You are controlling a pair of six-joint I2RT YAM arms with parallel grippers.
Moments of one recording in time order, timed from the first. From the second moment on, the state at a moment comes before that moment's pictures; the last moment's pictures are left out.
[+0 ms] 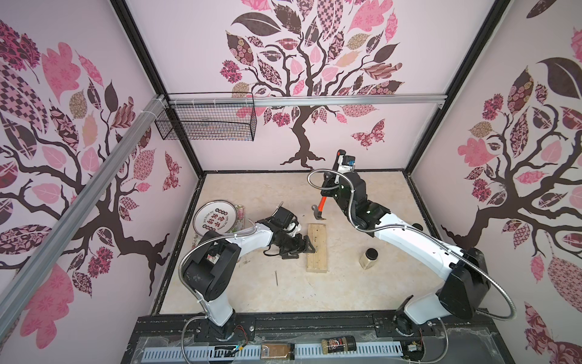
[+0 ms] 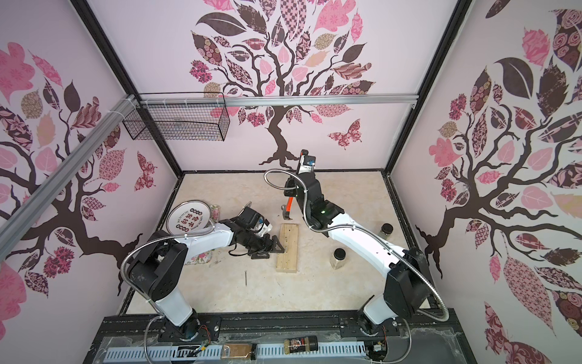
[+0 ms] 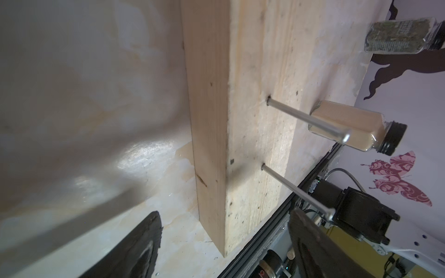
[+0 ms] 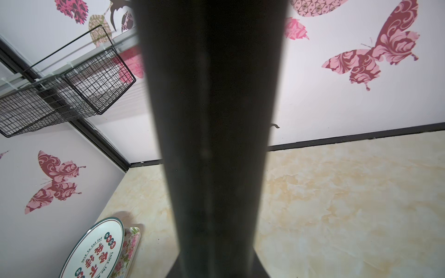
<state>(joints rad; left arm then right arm) -0.58 1.74 0.99 -0.44 0.64 -0.62 0.69 1.52 1.24 0.10 0.42 0.44</state>
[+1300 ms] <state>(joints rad) -0.61 1.82 0.99 -0.37 0.74 -0.73 0.83 1.76 0.82 0.98 0.65 0.15</state>
